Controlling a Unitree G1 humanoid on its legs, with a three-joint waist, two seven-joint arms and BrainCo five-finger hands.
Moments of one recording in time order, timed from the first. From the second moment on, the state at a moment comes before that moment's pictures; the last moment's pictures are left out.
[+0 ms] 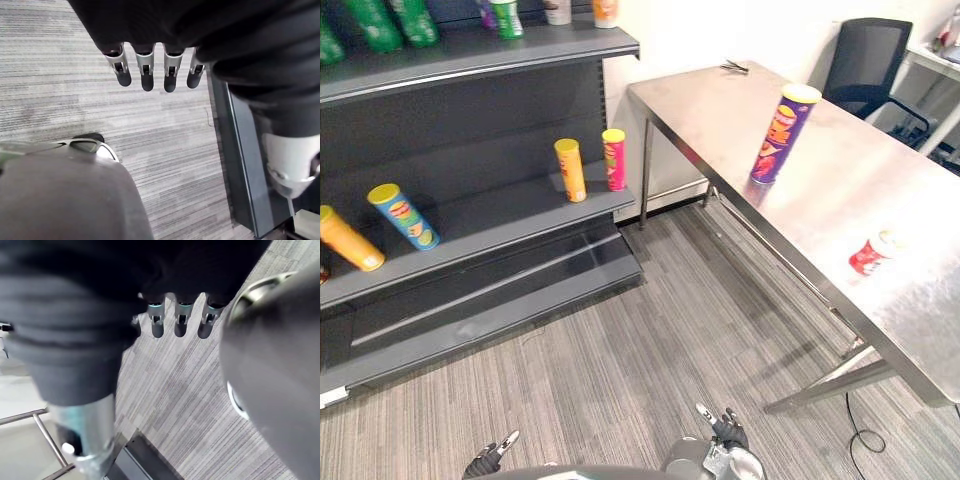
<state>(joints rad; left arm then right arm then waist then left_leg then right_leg) 0.11 0.14 0.05 1.23 -0.26 -0.19 0.03 0.03 -0.04 -0.29 1.12 0.27 -0.19 0.03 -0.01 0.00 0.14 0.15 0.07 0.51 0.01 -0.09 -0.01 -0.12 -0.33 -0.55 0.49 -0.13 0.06</state>
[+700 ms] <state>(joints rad) 0.08 0.13 0.09 1.18 -0.23 -0.17 0.03 0.05 -0.07 -0.28 1.12 0.30 -0.19 0.03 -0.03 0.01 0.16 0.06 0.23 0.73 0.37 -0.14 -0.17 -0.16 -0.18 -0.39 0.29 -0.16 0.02</state>
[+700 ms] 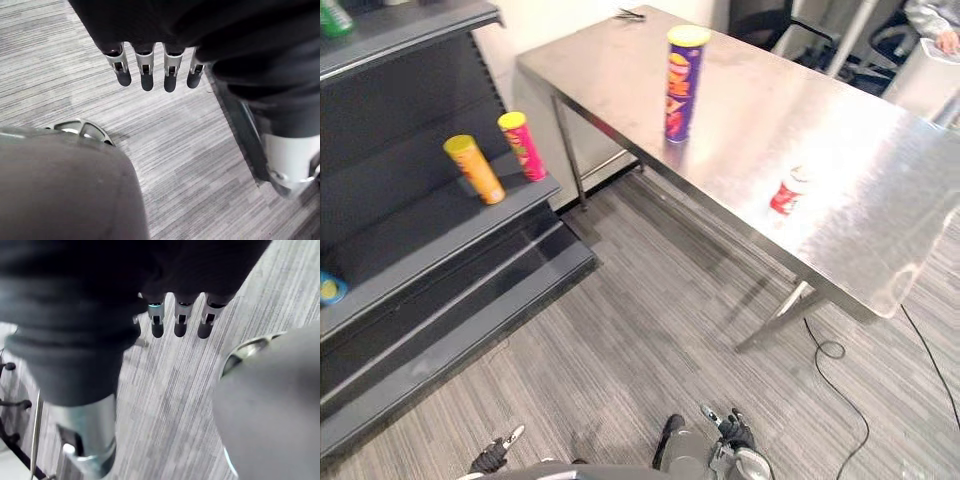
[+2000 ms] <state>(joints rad) 0.07 0.10 0.07 1.23 -0.26 -0.21 -0.02 0.09 -0.13 -0.70 1.23 0.32 -0.18 0.02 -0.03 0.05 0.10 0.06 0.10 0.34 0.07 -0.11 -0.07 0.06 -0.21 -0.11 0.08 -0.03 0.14</state>
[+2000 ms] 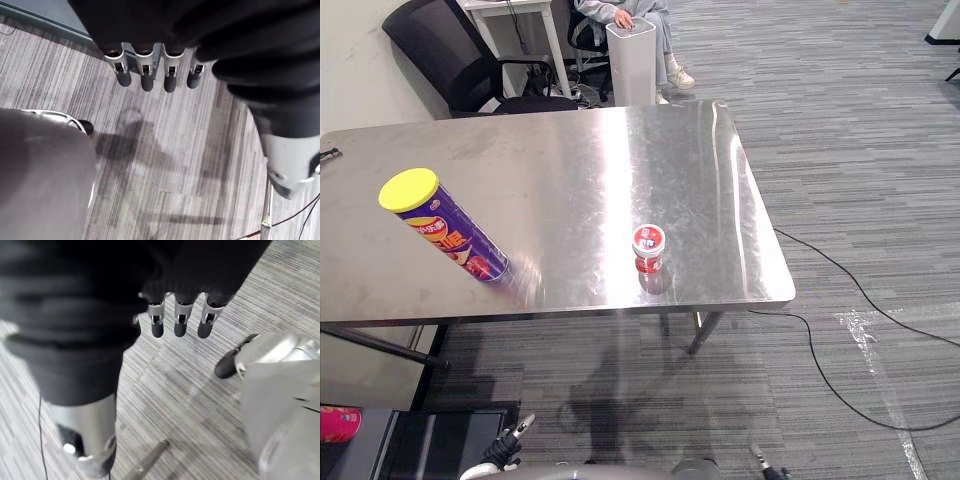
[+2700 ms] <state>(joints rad) 0.11 0.09 0.08 1.13 -0.26 -0.21 -0.04 0.05 -0.30 -0.59 0.25 0.08 -0.25 -0.14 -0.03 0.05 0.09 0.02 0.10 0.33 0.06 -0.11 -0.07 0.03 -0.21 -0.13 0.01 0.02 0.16</state>
